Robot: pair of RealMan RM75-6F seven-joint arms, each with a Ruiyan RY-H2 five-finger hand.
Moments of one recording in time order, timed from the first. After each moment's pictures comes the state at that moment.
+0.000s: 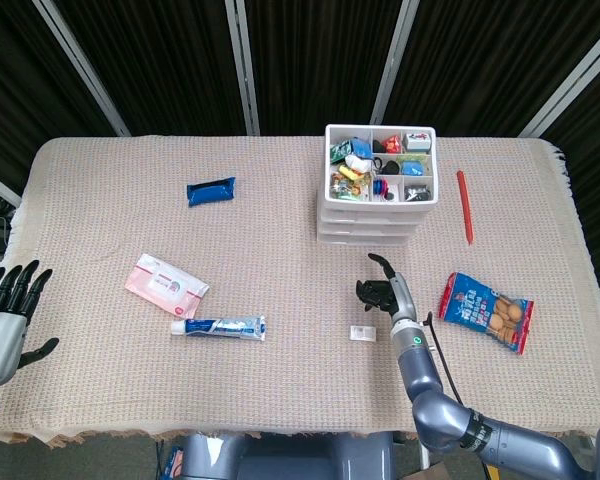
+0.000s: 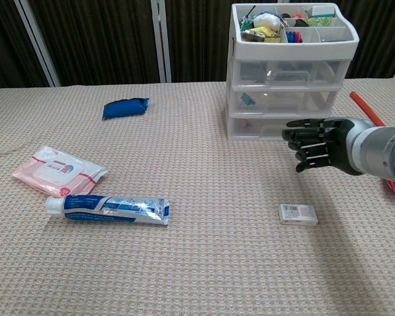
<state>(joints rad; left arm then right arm) -0.12 -1.17 -0.04 -1.53 1.57 1.52 0.18 0.60 -1.69 0.54 -1.71 -0.35 1.05 0.10</state>
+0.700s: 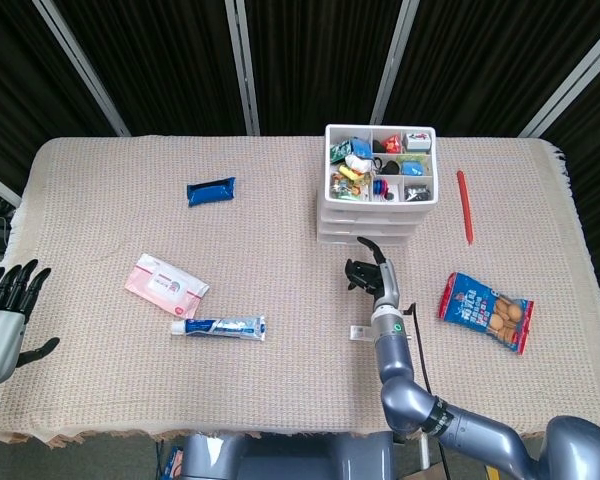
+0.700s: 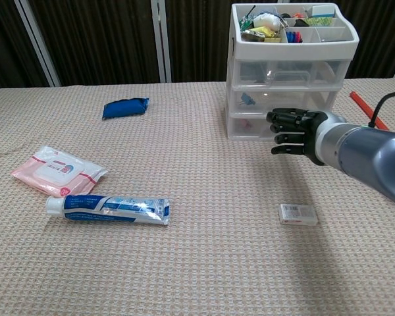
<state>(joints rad) -0.13 -1.16 -0.04 -1.55 1.55 1.50 0.15 0.65 -1.88 0.63 -1.50 -0.44 1.07 0.27</state>
